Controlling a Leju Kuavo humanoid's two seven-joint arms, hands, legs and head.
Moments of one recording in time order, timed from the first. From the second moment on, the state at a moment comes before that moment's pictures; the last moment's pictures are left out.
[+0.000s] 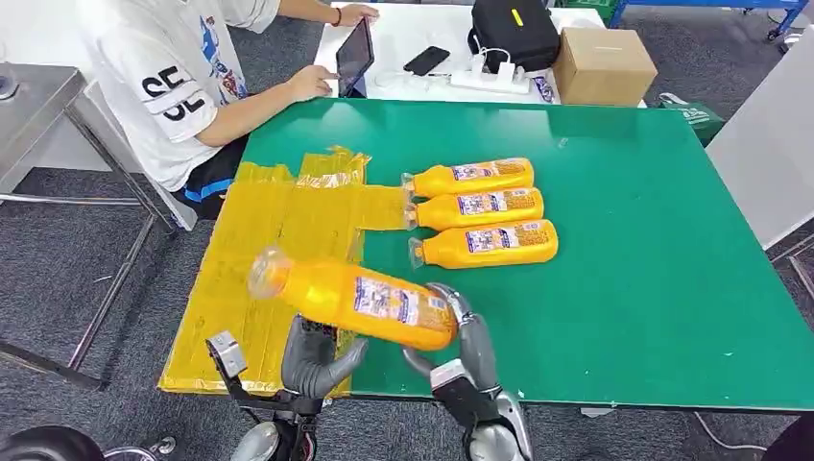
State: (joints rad) left arm 0.02 -0.27 -0.32 -1.31 0.32 -0.17 -0.52; right arm 0.01 0.16 0.35 -1.25 0.45 -0.40 -0.69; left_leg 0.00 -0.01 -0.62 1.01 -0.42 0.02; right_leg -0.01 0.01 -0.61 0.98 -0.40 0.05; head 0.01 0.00
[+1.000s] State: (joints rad) left arm 0.03 -0.26 -0.34 -1.33 0.26 -0.16 -0.53; right arm -0.01 0.20 0.45 -1.08 0.39 -0.30 -0.70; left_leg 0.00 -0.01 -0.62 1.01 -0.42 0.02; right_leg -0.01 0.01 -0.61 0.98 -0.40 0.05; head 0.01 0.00
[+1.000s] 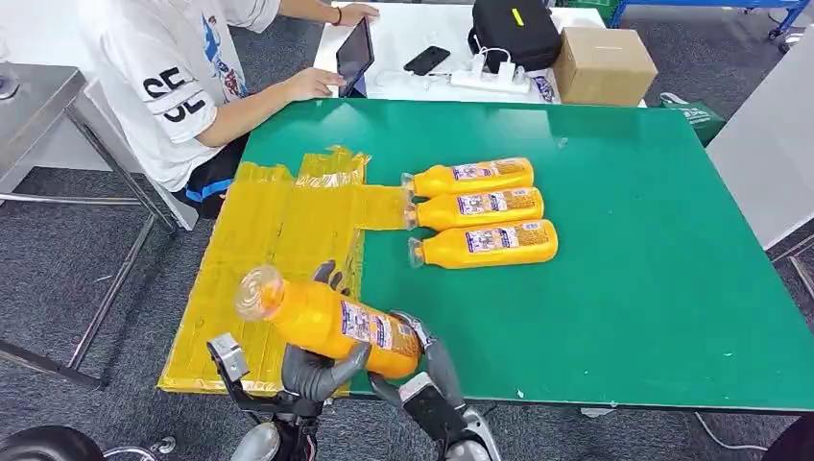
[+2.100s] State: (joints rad) left arm 0.04 -0.26 -0.32 -1.31 0.25 -0.16 -0.51; right arm -0.09 0.20 0.56 -0.95 0.48 -0.34 -0.65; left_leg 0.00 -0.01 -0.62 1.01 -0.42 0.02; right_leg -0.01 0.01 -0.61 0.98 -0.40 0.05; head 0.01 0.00
